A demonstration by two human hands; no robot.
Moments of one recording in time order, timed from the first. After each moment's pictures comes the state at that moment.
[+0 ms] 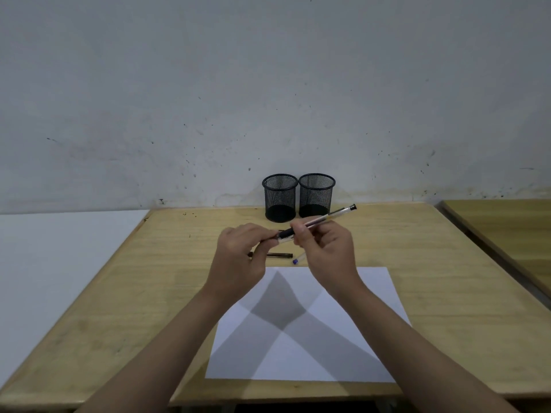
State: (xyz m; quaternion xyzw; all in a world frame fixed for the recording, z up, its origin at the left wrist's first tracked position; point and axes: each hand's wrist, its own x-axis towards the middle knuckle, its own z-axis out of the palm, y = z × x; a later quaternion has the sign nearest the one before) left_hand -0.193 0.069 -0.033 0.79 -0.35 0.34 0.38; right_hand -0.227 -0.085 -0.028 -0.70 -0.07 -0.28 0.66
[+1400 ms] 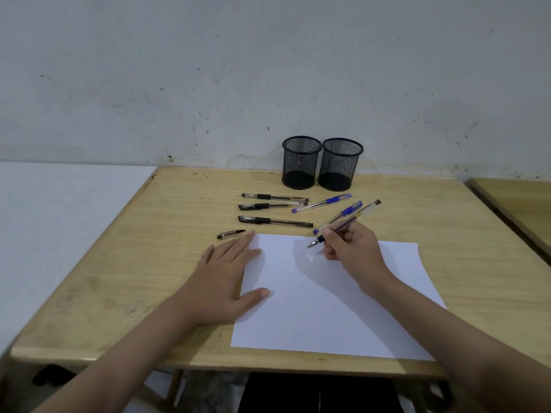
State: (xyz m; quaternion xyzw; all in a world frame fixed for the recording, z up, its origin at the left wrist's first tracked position) left_hand -0.224 0.150 -0.096 0.94 -0.28 0.00 0.17; right_hand -0.223 -0.101 -0.079 -0.74 0.10 -0.11 0.65
